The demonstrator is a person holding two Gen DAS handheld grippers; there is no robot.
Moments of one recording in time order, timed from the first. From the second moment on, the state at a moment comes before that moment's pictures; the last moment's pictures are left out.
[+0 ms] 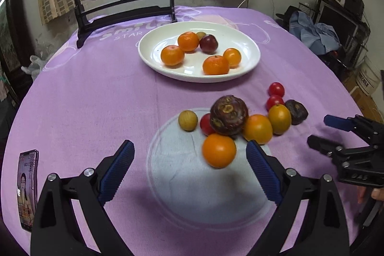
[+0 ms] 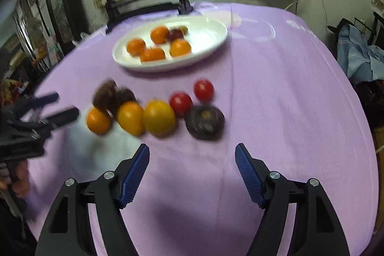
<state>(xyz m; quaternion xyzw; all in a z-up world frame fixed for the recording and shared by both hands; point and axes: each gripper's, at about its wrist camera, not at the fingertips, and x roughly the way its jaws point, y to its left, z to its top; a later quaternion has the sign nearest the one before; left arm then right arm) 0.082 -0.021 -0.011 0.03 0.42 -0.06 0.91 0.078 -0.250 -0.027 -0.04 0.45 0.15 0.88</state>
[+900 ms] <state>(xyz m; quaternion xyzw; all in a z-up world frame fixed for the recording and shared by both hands) 0.093 -0.031 -0.044 0.04 0.46 -0.09 0.88 0.114 -0.240 -0.041 -0.04 0.45 0.14 0.88</state>
